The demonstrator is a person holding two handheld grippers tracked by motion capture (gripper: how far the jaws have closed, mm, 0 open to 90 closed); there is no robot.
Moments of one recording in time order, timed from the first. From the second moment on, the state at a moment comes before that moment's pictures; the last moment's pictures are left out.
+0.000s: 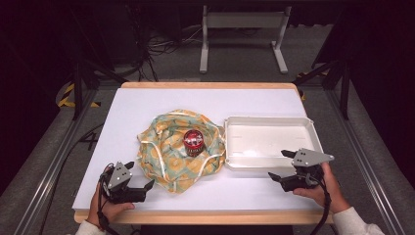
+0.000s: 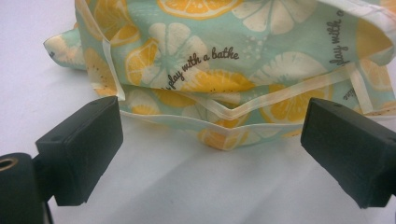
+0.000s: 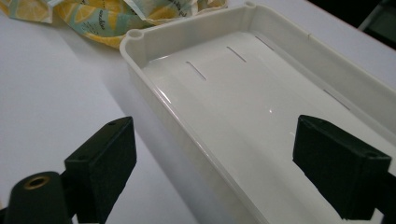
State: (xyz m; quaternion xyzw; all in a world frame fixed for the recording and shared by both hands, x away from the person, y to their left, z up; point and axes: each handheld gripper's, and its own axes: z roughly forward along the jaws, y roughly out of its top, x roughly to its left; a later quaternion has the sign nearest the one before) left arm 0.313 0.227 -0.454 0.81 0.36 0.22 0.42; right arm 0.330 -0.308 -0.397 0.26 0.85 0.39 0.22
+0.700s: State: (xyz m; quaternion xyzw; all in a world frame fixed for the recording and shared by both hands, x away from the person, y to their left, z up) left arm 0.312 0.224 -0.452 0.81 0.35 0.22 0.43; right arm 0.367 -0.252 -0.371 0.22 0.89 0.35 0.18
